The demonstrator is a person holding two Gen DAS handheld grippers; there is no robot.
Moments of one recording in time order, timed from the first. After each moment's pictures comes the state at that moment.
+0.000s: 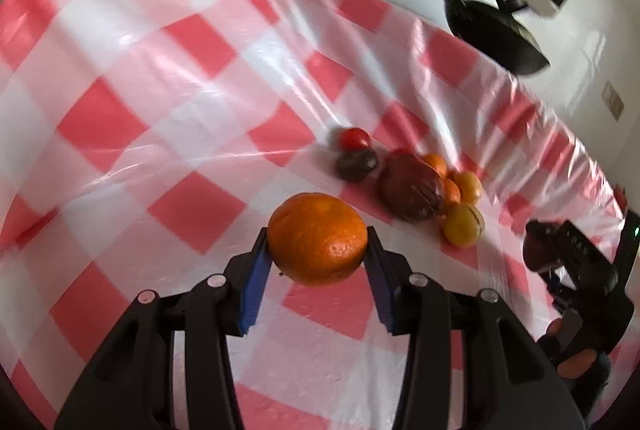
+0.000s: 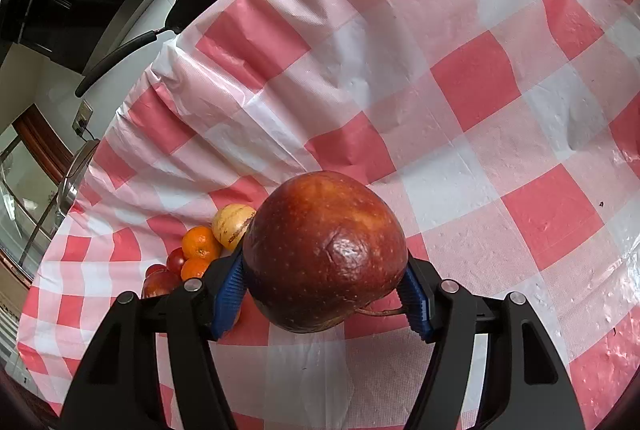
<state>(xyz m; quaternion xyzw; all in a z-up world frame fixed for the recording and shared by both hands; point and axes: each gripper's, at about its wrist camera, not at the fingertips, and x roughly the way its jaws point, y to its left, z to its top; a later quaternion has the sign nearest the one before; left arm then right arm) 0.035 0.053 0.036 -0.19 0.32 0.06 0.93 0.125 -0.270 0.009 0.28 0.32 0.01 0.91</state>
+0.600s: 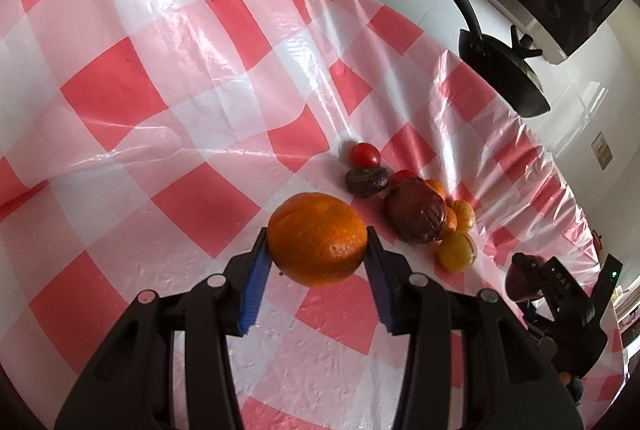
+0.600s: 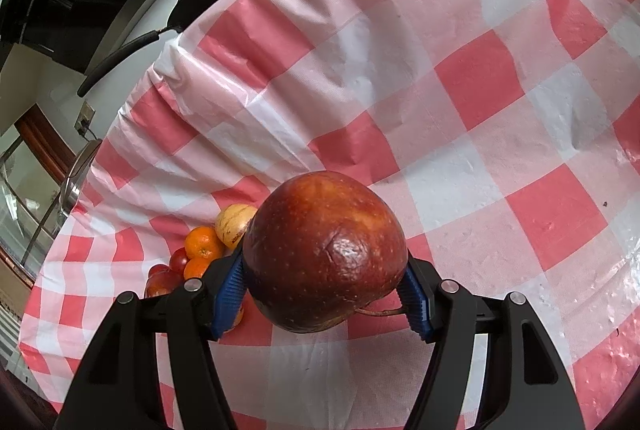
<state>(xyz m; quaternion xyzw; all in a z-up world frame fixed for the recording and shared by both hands) 0.041 0.079 0.023 -0.27 0.30 0.03 0.91 0.128 -0.269 0.008 0.28 0.32 0.02 0.90</state>
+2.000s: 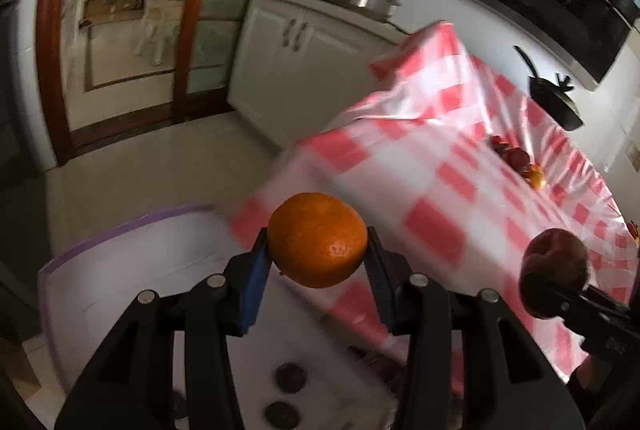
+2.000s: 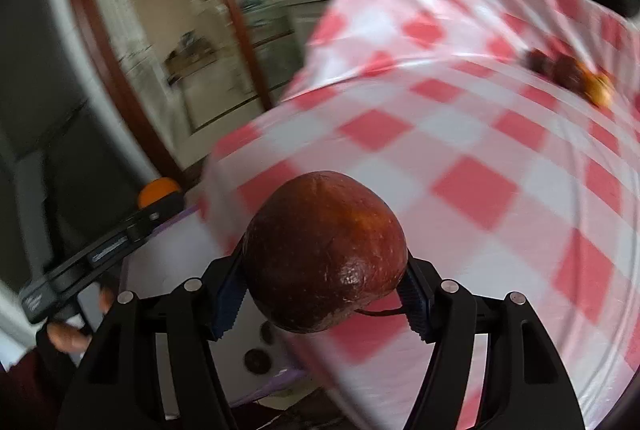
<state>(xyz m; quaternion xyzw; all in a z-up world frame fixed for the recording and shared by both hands) -0.375 0.243 -0.008 -0.25 0.28 0.20 0.90 -0.255 0.025 0.028 -0.06 0.38 0.42 0.82</state>
